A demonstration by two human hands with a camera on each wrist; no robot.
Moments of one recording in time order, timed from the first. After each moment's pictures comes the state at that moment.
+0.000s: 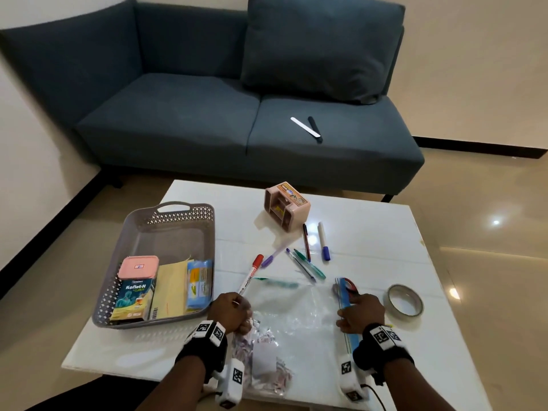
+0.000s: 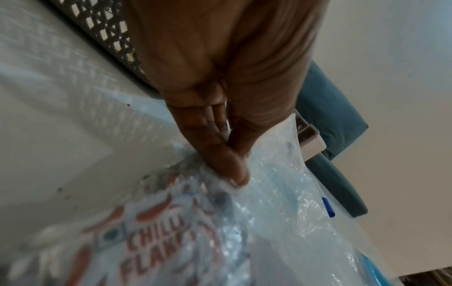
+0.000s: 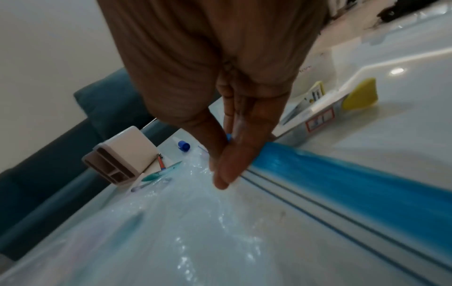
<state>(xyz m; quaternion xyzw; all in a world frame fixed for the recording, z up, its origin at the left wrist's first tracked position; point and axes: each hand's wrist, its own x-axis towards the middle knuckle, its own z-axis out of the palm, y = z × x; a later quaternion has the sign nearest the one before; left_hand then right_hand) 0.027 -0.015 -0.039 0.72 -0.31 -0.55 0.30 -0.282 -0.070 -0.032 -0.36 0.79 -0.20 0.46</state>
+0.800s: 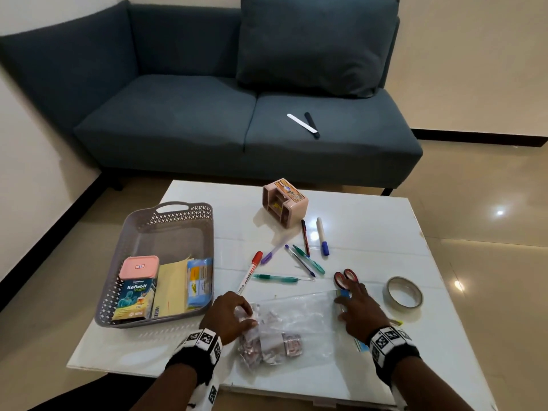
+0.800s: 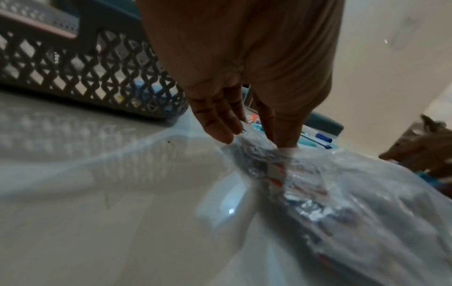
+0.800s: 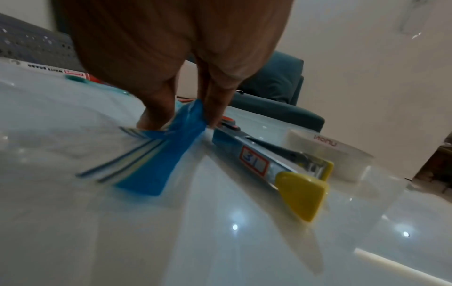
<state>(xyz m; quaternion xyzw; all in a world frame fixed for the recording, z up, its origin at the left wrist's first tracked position) 0.044 0.006 -0.048 0.69 -0.63 -0.30 0.17 -0.302 -0.048 -0.025 -0.79 0.58 0.03 0.20</state>
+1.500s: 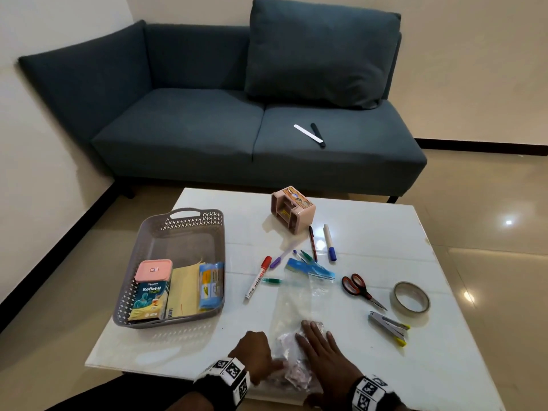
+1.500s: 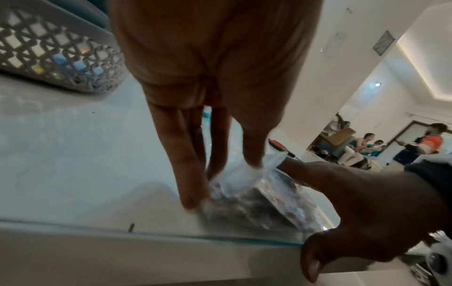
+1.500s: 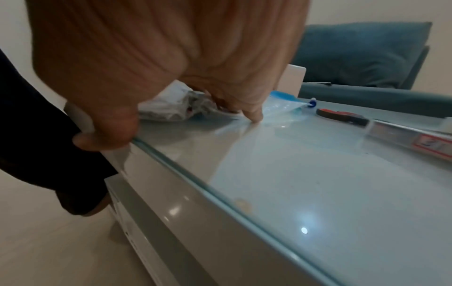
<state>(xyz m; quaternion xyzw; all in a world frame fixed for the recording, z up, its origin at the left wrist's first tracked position) -0.009 0.054 -0.023 0.69 -0.63 -0.36 -0.04 -0.235 0.044 -0.052 -0.89 0.42 0.07 0.16</state>
